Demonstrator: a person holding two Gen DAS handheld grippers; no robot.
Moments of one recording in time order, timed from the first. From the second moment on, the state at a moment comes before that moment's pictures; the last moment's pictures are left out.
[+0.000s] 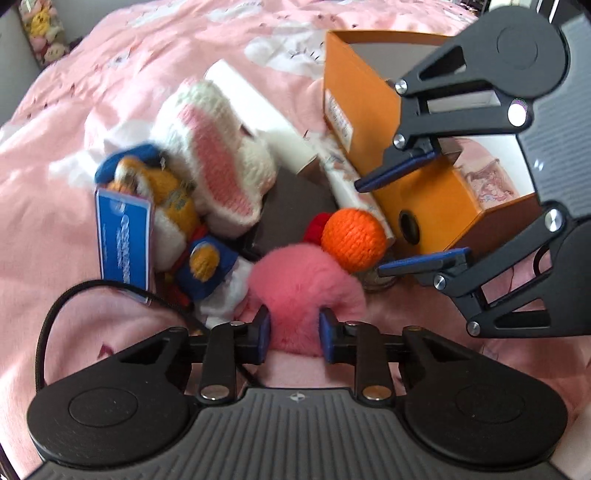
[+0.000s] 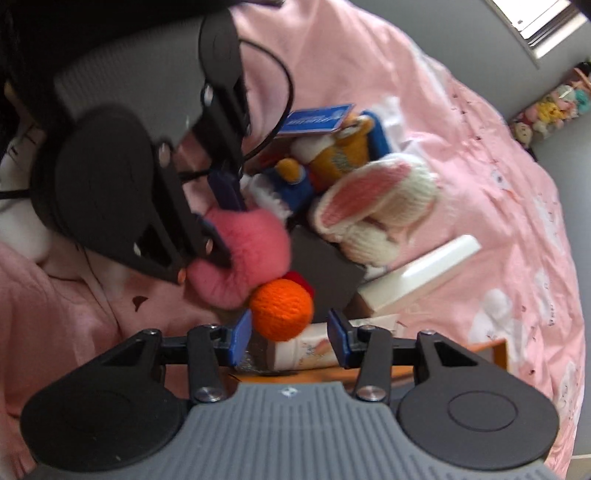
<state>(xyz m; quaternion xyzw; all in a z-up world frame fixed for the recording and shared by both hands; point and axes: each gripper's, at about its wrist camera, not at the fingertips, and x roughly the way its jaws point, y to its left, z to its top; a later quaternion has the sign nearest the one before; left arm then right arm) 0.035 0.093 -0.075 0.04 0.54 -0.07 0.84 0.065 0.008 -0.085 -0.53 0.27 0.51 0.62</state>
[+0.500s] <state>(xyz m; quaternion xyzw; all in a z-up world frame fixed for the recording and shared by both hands) 0.023 0.102 -0.064 0.02 0.52 -0.08 0.85 0.068 0.015 -0.105 -0.53 0.28 0.49 0.63</state>
